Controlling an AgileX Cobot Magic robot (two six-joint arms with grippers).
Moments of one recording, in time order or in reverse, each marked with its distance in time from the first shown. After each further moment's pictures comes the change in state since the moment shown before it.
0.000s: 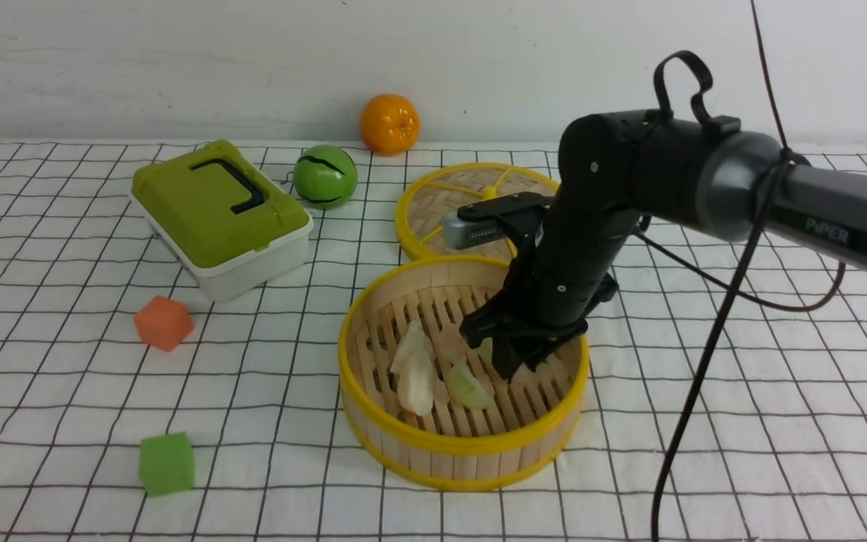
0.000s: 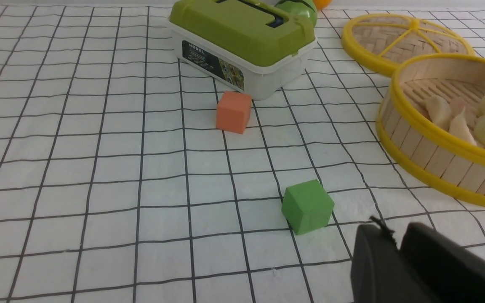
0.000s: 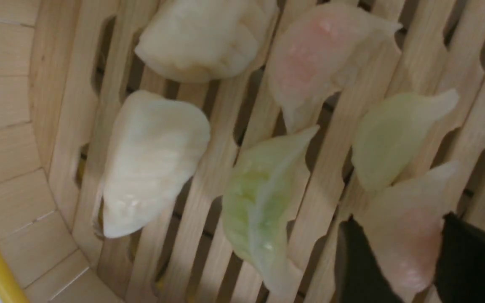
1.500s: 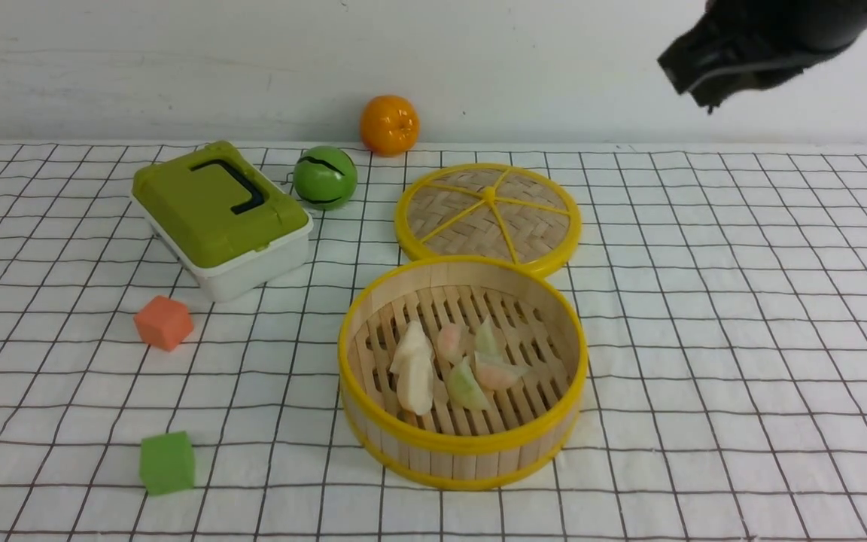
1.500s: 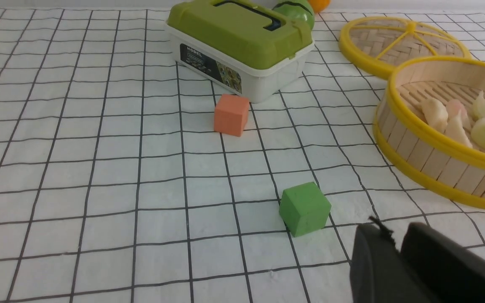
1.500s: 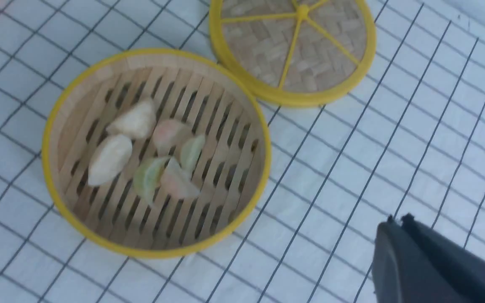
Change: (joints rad) right arm 0.000 -0.531 -0.101 -0.286 0.235 -0.009; left arm 0.000 0.000 0.000 0.000 -0.005 0.000
